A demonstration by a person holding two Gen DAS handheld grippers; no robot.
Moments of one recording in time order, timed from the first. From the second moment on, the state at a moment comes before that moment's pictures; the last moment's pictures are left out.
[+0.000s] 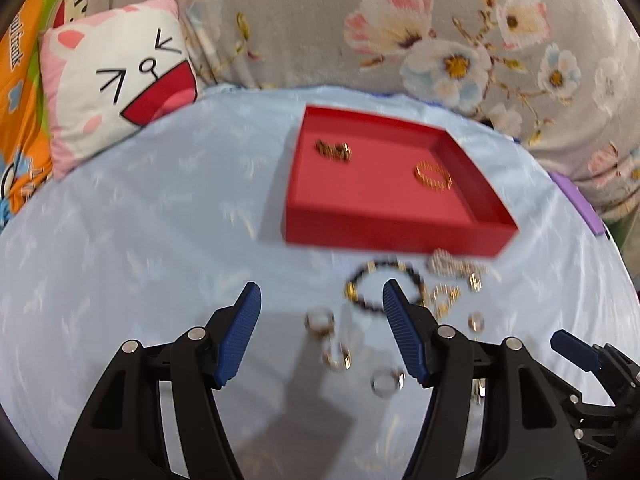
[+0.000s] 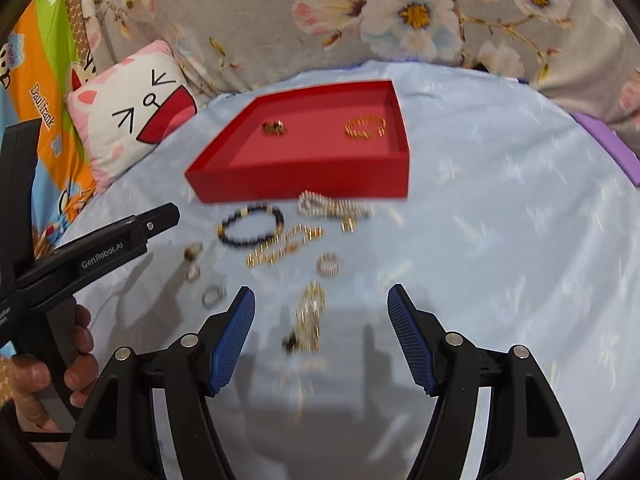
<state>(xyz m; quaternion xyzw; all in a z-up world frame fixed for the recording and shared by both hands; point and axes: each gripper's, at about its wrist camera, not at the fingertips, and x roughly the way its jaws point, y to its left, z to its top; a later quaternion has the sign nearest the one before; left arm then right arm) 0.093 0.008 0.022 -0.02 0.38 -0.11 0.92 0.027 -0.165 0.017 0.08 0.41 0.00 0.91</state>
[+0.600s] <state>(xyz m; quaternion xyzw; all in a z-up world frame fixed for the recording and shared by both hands) 0.055 -0.011 -0.013 0.03 0.39 -0.08 0.92 -0.008 -0.173 -0.015 0.08 0.41 -0.04 0.91</state>
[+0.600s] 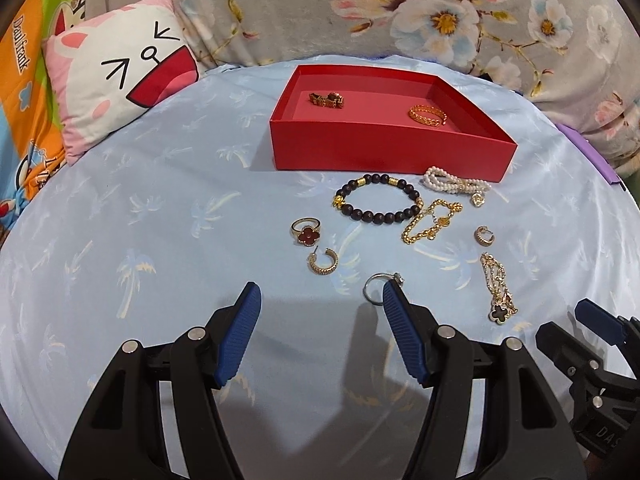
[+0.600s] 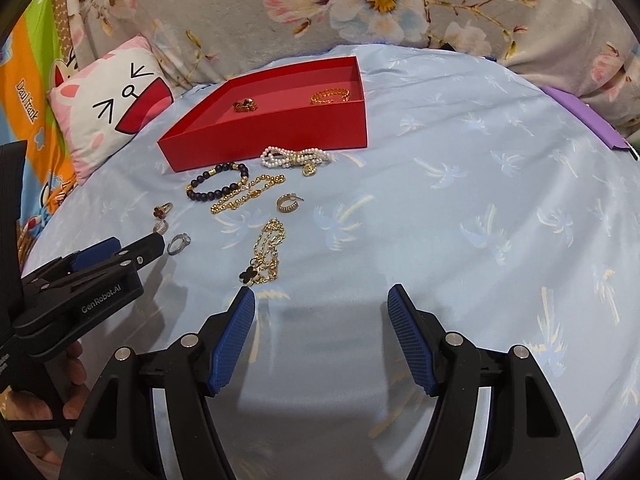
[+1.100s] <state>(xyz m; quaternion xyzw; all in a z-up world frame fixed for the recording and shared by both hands) 0.054 0.009 -0.014 0.00 0.40 -0.08 0.91 0.009 -0.157 -0.018 0.07 0.42 -0.02 0.91</state>
